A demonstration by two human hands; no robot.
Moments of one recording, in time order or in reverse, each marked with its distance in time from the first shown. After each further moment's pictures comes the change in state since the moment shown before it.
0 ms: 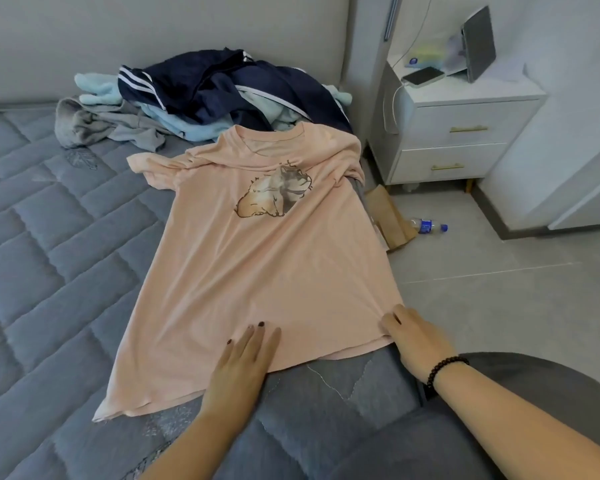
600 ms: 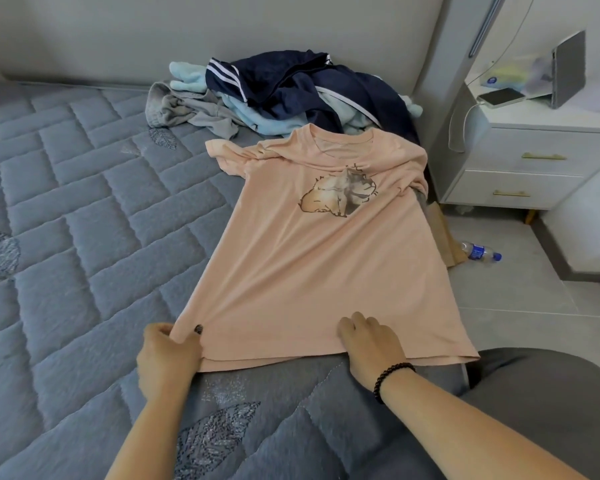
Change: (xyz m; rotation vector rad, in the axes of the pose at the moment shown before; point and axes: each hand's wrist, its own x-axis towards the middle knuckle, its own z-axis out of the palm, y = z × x) left_hand -0.052 -0.125 0.006 -0.811 0.384 -1.292; right_hand 0.038 -0.145 -0.016 0.017 0.041 -0.172
